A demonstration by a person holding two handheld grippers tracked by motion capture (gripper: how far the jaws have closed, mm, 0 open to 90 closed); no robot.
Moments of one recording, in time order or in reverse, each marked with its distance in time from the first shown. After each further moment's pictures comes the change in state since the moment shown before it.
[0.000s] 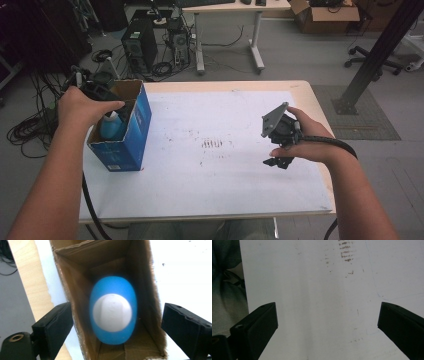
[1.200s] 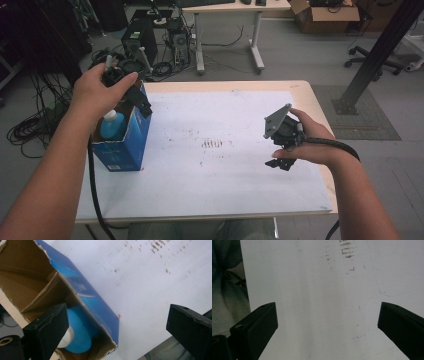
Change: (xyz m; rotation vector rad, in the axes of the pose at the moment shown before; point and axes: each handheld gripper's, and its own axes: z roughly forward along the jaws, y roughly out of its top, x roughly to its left) left arm -0.077 0.013 -0.048 -0.042 -0.032 0.446; right arm 0.003 -0.007 -0.002 0.002 -0.003 0.016
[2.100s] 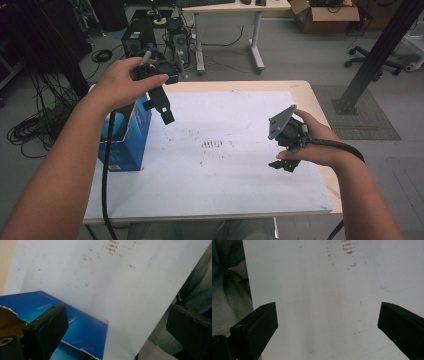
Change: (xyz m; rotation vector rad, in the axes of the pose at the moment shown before) left arm -0.056 0.042 -0.006 0.066 -0.104 0.392; right arm 0.001 -0.009 -0.004 0.008 0.009 0.010
